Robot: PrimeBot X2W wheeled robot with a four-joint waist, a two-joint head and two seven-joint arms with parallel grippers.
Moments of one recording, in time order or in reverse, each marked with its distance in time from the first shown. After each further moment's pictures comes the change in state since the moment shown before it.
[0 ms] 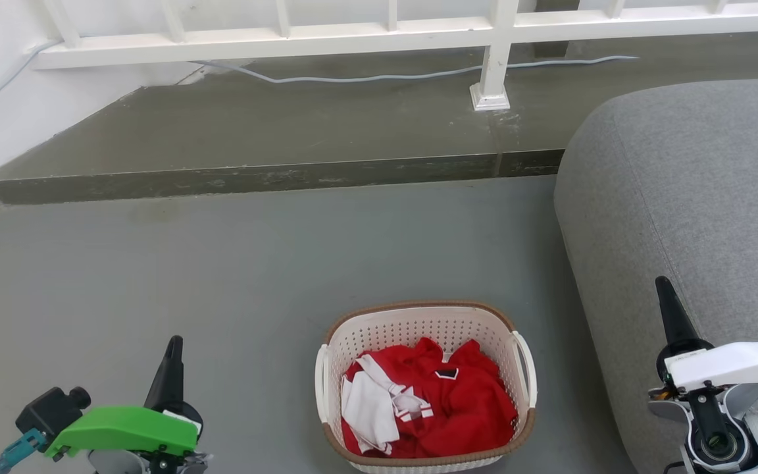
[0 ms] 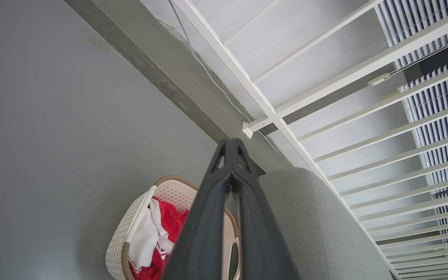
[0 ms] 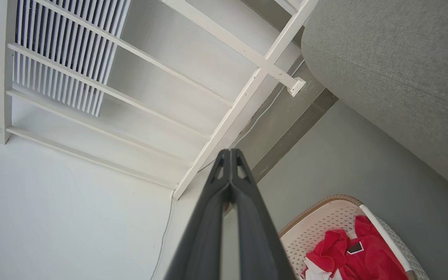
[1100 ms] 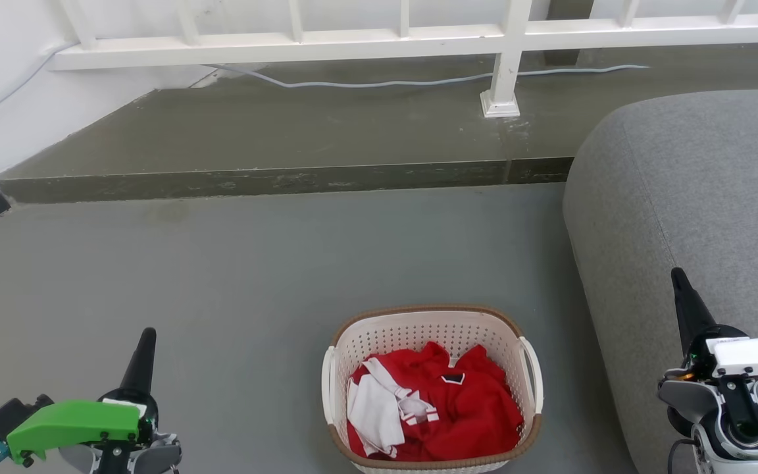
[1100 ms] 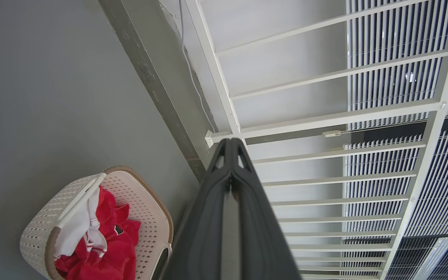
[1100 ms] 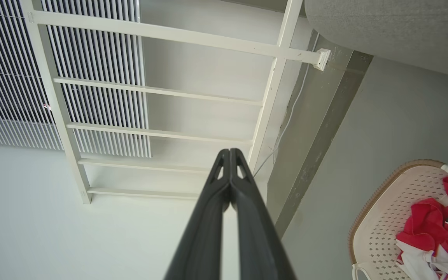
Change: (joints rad) left arm -0.037 0.018 0.089 0.047 -0.391 -0.052 0.094; right arm -0.028 0.032 -0.092 0.011 0.380 0.000 0.106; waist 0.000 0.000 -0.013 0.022
